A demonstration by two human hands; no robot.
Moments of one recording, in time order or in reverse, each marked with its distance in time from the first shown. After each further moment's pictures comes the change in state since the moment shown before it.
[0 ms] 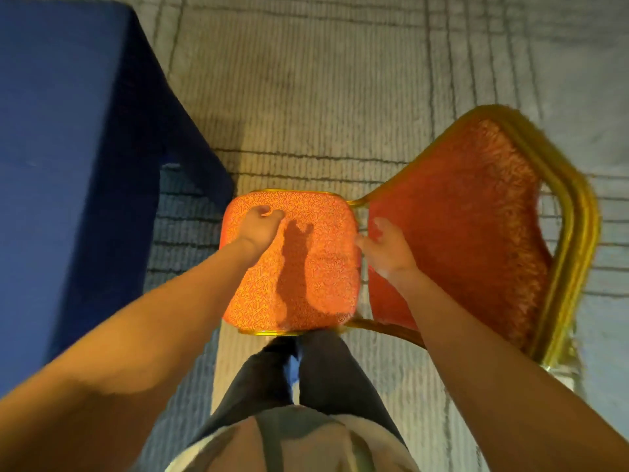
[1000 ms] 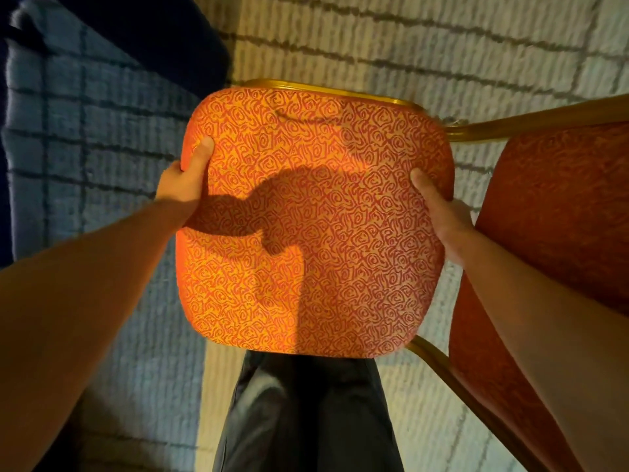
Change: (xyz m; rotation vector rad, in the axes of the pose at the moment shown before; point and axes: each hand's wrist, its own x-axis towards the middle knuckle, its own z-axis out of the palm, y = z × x) left_hand 0.267 -0.182 -0.034 0.109 0.278 -0.252; right_hand 0.235 0.127 0.146 0.260 -0.110 0.607
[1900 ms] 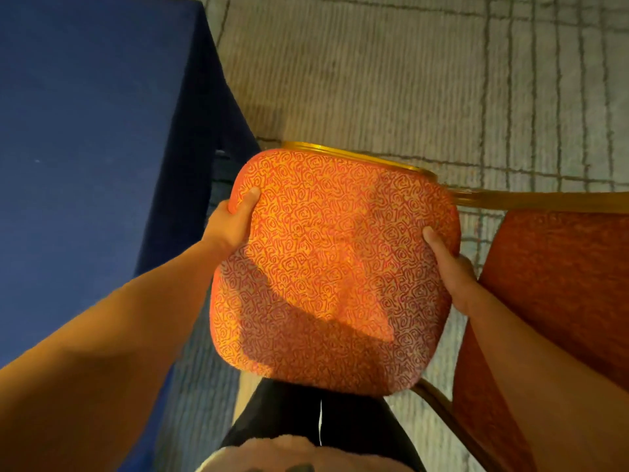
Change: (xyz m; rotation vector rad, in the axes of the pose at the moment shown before) left_hand -0.258 0.087 -0.184 -0.092 -0.136 0.276; right_hand -0.291 -0.003 -0.100 0.160 0.053 -0.207
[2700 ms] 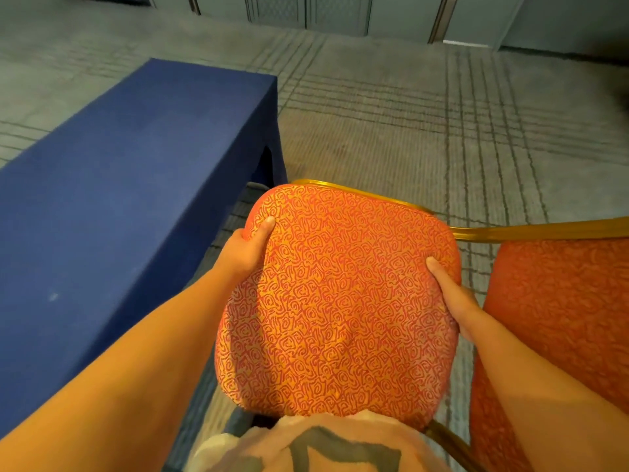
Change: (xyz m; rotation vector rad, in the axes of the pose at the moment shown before) left_hand -0.435 -0.205 0.038 -0.085 0.142 0.233; right_hand -0.231 0.299 -0.187 0.003 -0.082 -0.305
